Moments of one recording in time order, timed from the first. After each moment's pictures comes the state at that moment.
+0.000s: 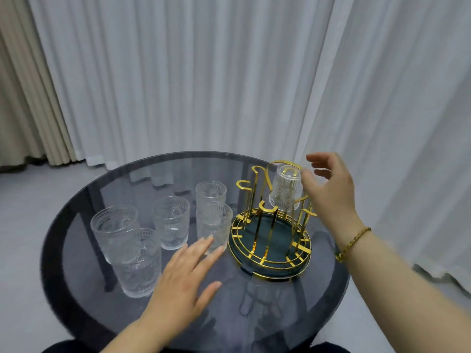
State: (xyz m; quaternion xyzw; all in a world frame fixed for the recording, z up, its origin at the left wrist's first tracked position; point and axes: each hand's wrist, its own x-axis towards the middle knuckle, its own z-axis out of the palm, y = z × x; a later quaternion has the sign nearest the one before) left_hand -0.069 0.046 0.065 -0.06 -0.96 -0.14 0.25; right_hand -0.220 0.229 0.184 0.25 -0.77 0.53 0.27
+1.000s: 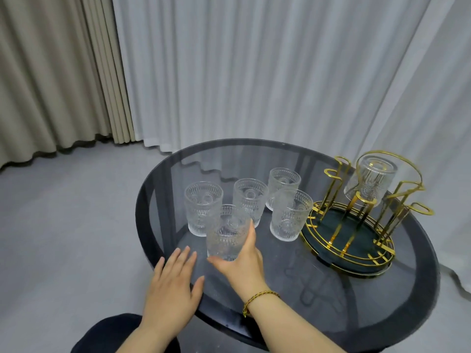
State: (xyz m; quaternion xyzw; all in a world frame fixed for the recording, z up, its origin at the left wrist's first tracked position) left_hand 0.008 -0.065 -0.013 0.25 -0.94 -0.16 0.15; right_hand -0.092 0.031 0.017 0.23 -0.83 0.49 -0.11
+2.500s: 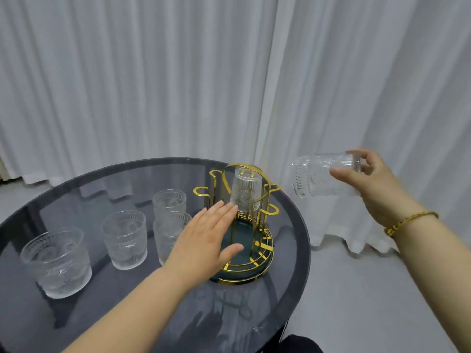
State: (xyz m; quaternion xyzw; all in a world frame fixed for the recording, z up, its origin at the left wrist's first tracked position) left_hand -0.156 0.097 0.110 -0.16 -0.94 -0.15 0.25; right_hand -0.225 0.352 0.219 0.11 -0.78 0.60 0.15
